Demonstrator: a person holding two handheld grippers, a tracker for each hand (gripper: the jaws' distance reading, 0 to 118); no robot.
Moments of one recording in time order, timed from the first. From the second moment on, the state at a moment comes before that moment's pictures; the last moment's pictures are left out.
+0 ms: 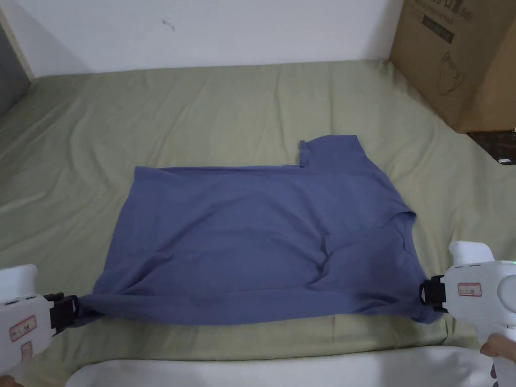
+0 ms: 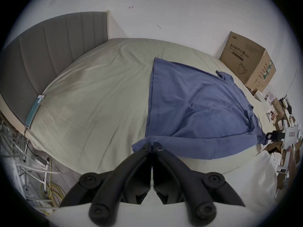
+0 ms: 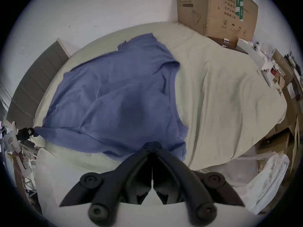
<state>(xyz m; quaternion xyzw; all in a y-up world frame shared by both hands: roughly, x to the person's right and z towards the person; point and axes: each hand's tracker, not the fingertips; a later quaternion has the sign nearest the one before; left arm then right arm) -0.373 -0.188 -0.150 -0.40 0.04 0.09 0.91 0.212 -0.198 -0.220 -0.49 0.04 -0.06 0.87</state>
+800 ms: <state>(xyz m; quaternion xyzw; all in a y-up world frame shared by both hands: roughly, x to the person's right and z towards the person) -0.394 -0.197 -0.302 -0.45 0.08 0.04 0.89 0.235 -0.209 -0.366 -0.47 -0.03 -0.09 0.88</state>
